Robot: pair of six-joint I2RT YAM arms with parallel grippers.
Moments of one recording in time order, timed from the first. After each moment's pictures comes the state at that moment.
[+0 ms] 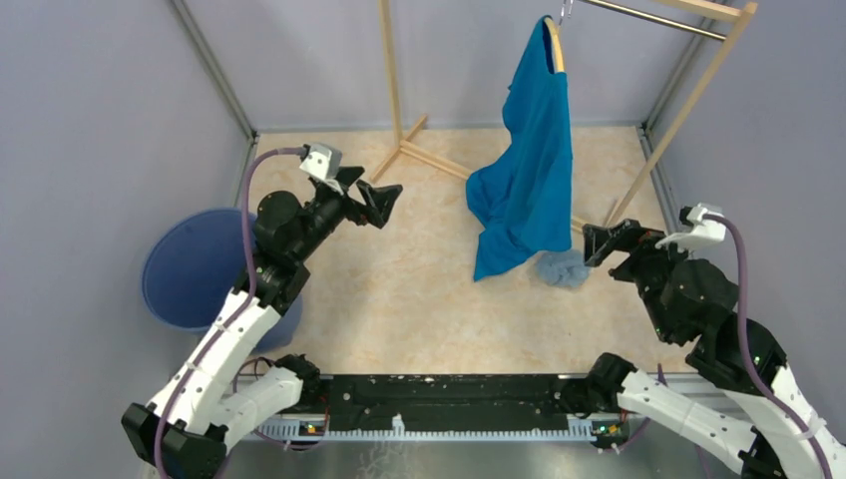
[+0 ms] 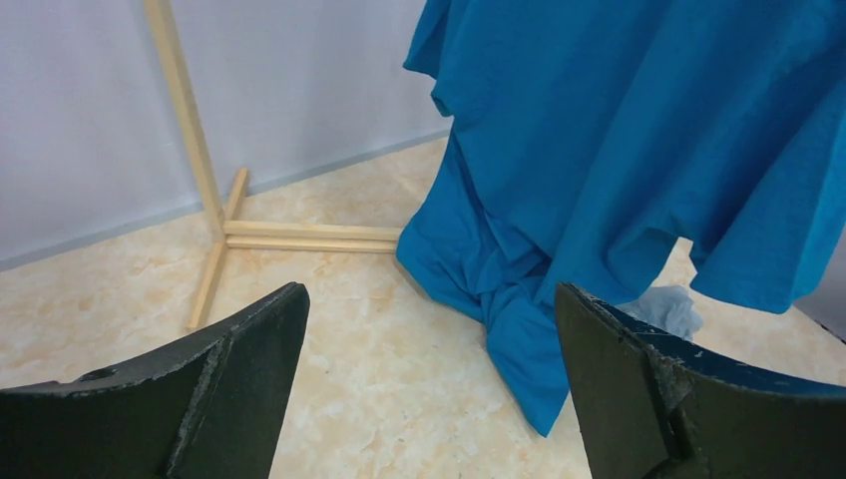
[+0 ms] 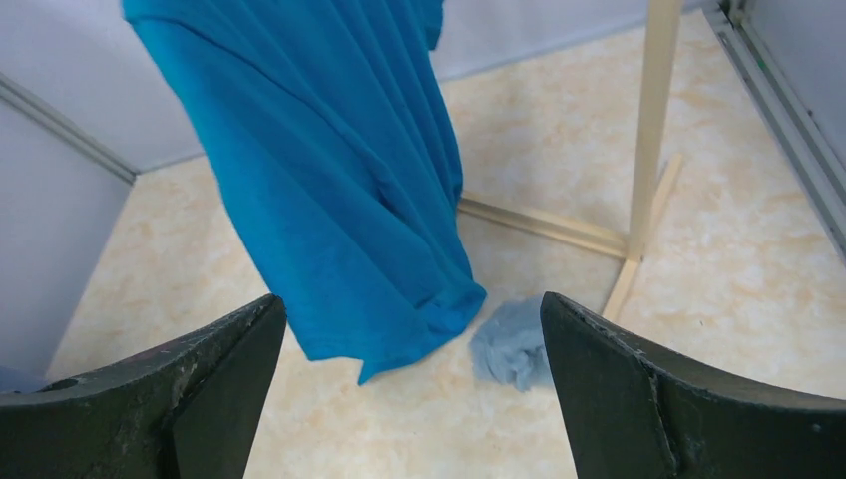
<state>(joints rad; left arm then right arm) -0.42 0.90 0.92 0.06 0.20 -0.18 0.84 0.47 1.05 -0.71 0.75 0.45</state>
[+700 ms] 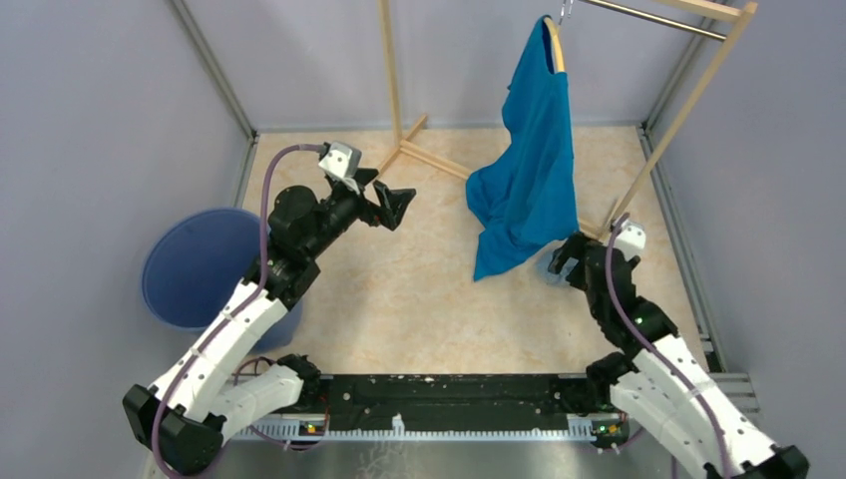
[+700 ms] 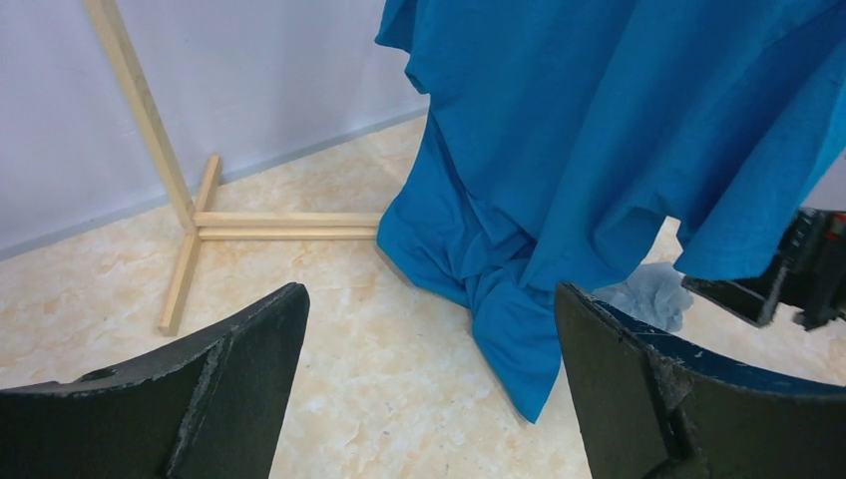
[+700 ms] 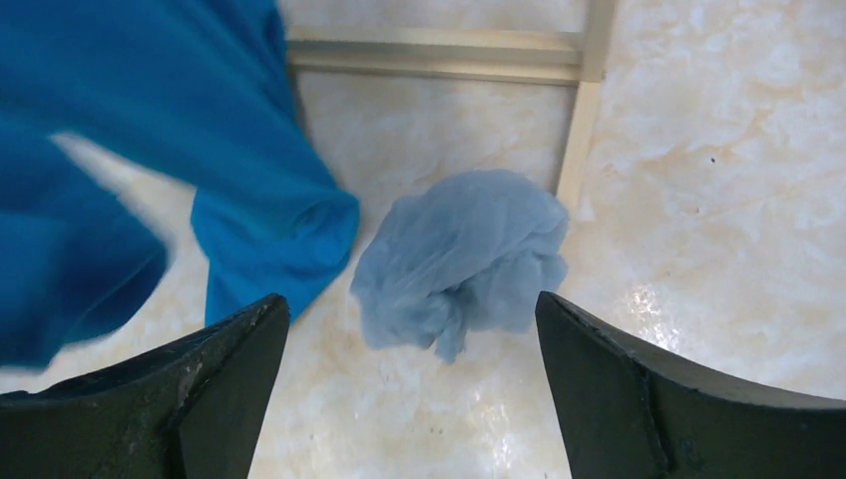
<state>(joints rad) -0.51 0.96 0.95 0.04 0.16 -0.15 0.56 0.58 0.53 -0.48 0.60 0.61</state>
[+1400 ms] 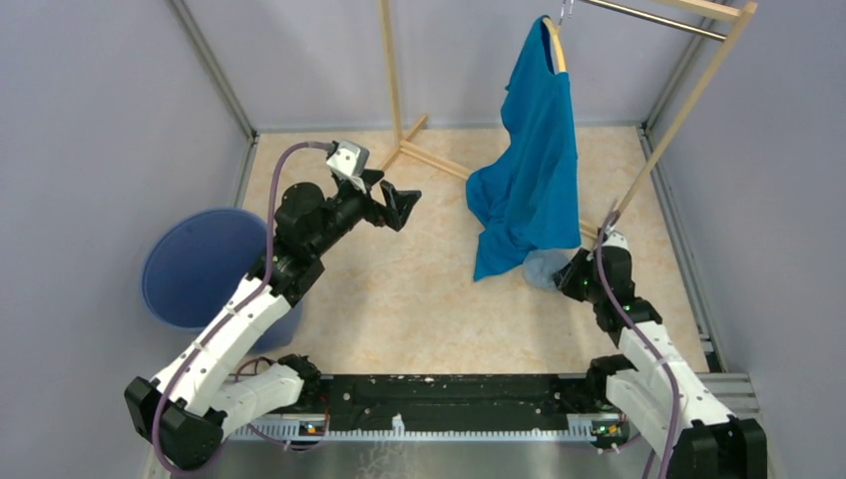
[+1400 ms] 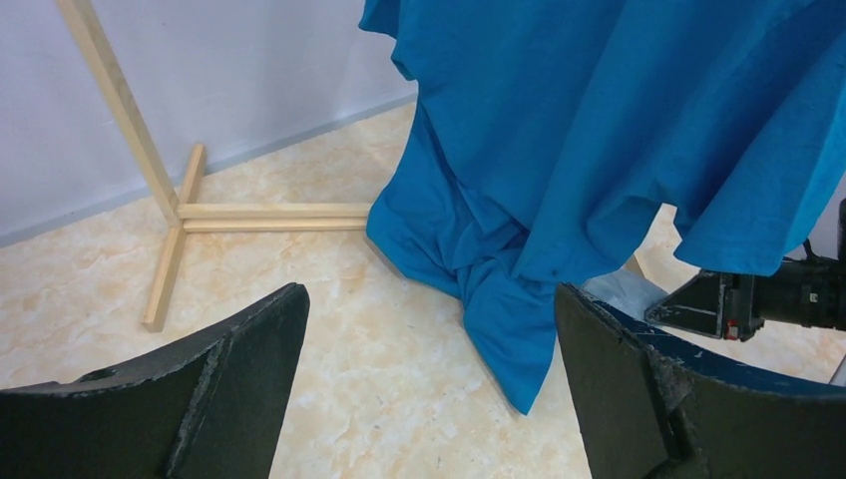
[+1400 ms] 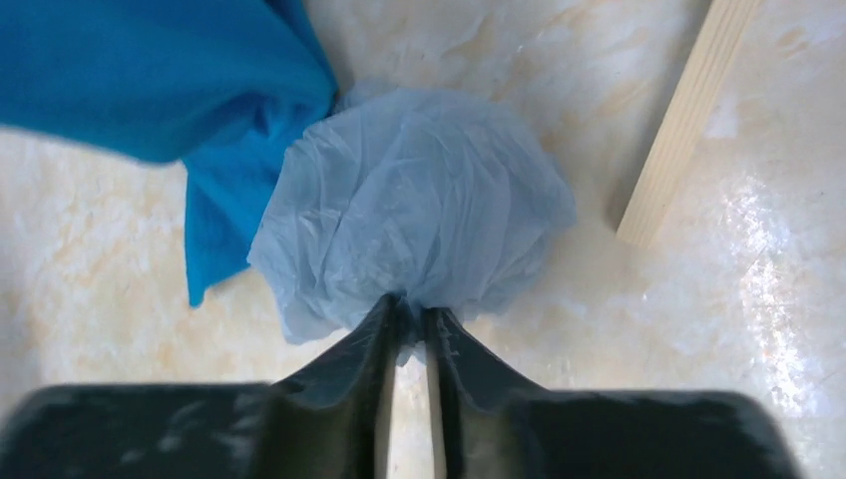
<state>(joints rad) -0.54 0.99 0.97 0.02 0.16 -0.15 0.14 0.79 0.35 -0.22 -0.03 0.56</state>
